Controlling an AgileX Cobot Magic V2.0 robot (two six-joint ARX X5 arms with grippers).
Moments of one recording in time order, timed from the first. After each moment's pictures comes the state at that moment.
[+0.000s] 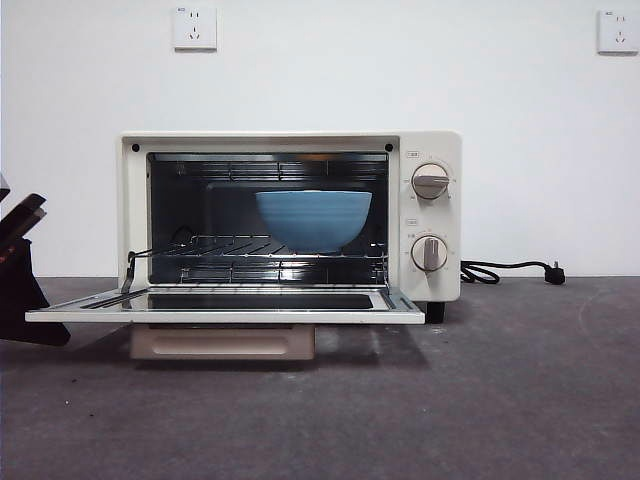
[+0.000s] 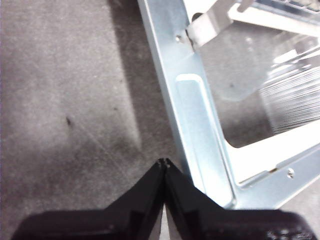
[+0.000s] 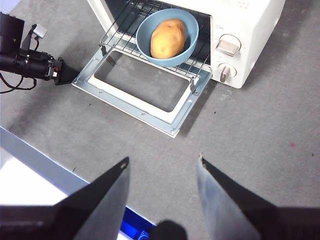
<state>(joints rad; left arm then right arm) 0.06 1.60 0.65 -0.03 0.68 -0.04 0.54 0.98 1.54 -1.29 -0.11 0.09</state>
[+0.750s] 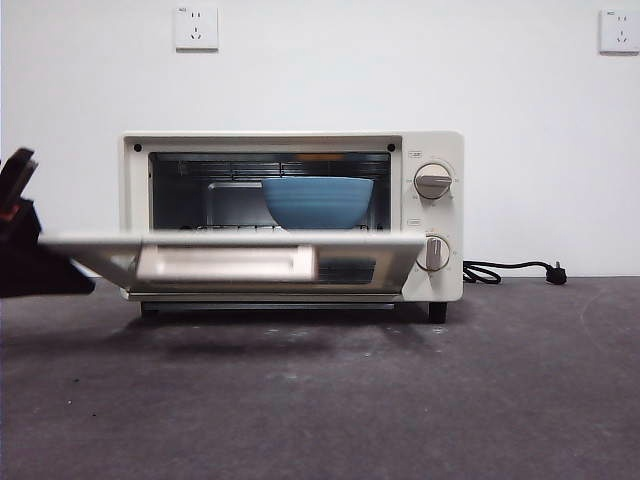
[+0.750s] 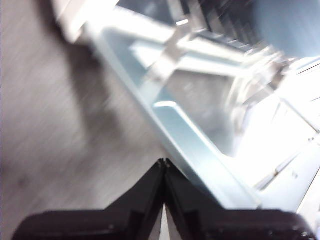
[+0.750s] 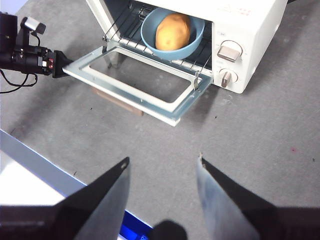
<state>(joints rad) 0.10 1.60 0.65 0.17 0.89 -0.18 0.54 0.98 1.54 -1.27 -0.10 0.09</state>
